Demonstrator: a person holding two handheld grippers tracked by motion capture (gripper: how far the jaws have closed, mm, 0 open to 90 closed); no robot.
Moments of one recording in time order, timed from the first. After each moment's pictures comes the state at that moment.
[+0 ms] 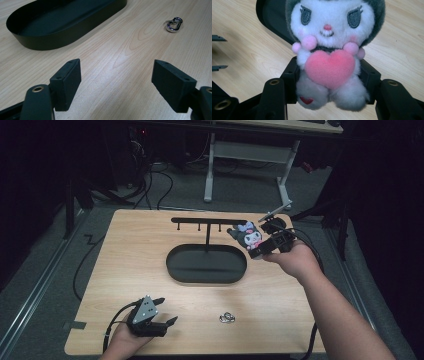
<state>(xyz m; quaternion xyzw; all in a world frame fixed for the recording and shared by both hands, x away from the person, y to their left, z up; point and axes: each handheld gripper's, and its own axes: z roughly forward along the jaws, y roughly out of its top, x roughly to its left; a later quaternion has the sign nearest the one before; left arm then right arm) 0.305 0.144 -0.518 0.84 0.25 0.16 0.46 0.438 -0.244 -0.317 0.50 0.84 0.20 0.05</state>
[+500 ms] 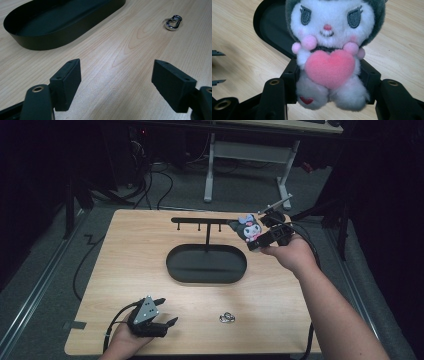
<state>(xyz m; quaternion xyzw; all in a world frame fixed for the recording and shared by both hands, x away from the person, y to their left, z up) 0.305 0.142 -0.519 0.84 0.24 0.16 0.45 0.452 -0.244 -0.313 0.51 0.83 0.22 0.06</state>
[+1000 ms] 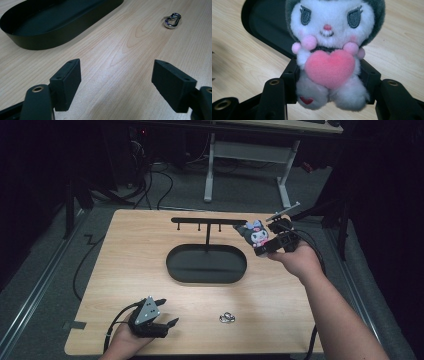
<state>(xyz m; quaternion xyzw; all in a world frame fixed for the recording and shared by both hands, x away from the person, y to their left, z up) 0.305 0.140 -0.520 0.85 0.24 0.16 0.45 0.445 -0.267 -0.335 0.53 0.82 0.21 0.06</state>
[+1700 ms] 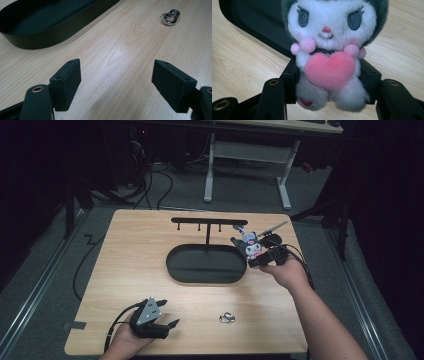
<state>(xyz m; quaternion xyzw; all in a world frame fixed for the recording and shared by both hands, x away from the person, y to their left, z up) 0.304 0.138 -0.521 0.85 0.23 0.16 0.44 0.448 -0.258 -0.395 0.53 0.82 0.21 0.05</state>
